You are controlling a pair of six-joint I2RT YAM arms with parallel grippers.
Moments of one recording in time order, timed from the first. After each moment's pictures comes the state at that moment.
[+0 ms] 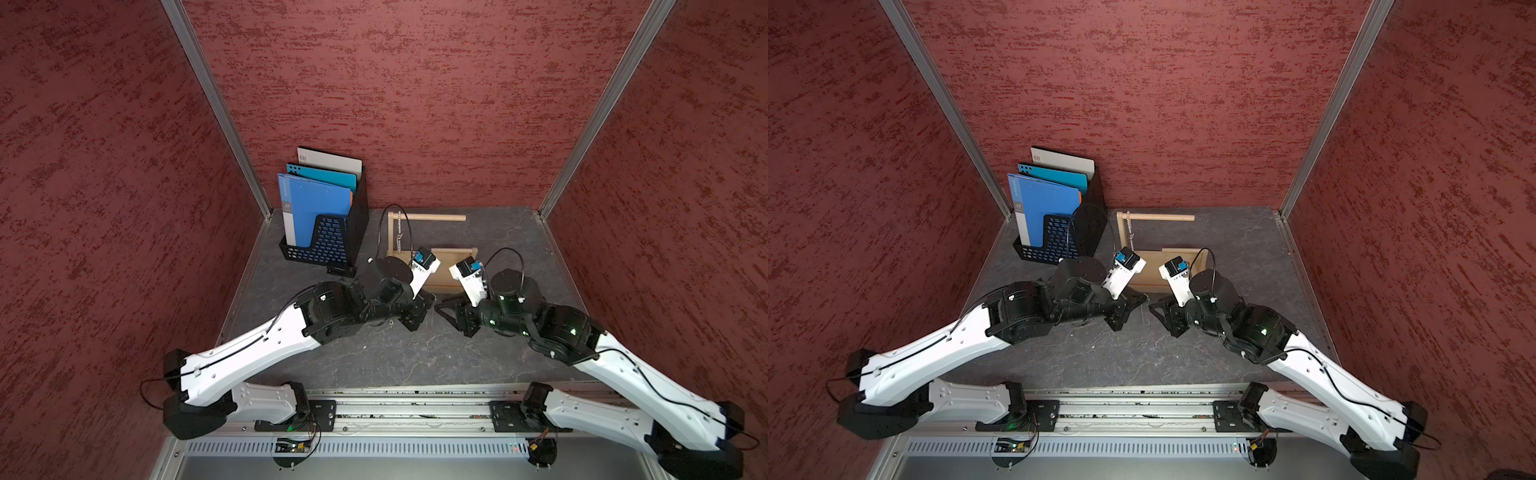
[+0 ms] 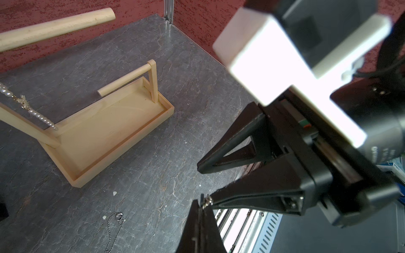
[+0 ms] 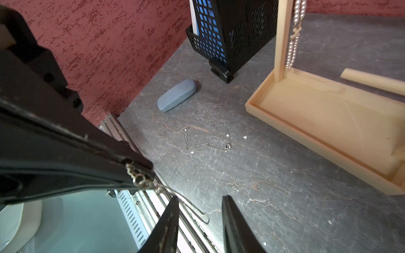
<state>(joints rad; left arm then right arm) -1.10 1.24 1.42 -0.77 -0.05 -0.33 0.90 0.93 1.07 -0.70 -0.13 0.39</state>
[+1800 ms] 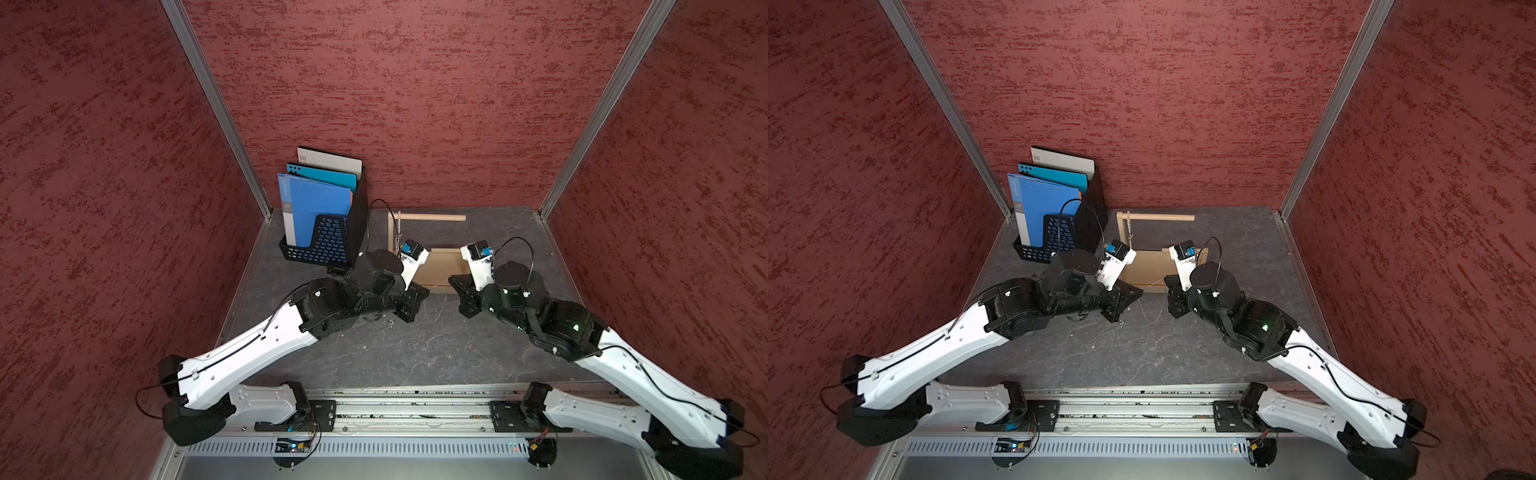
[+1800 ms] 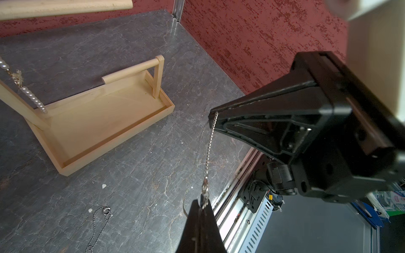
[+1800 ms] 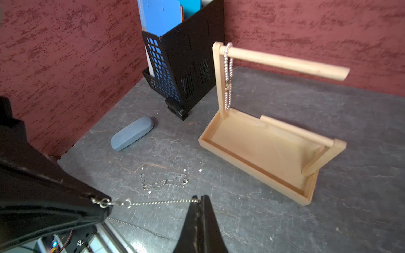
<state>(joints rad) -1.01 1.24 1.41 -0.74 0.04 -0.43 0.90 0.98 1.18 -0.67 0.23 0.30</state>
